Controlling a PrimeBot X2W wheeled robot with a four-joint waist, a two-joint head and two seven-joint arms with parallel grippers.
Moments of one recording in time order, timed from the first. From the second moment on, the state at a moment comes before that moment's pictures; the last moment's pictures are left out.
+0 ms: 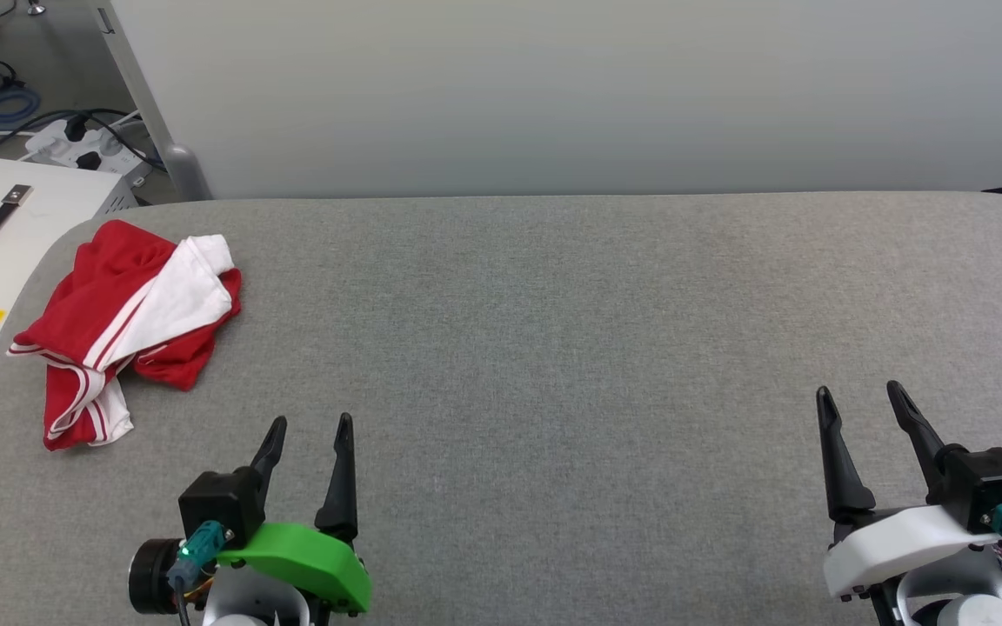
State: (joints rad) left arm 0.00 0.06 -0.06 0.13 -0.19 -0.05 -0.13; right arm 0.02 -0.05 -0.04 0.01 0.08 0.13 -0.14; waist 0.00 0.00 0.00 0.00
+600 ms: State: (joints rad) left arm 0.00 0.06 -0.07 0.16 -0.24 -0.06 -0.18; right arm 0.02 -0.05 -0.05 0.01 0.09 0.13 -0.18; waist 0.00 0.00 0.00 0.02
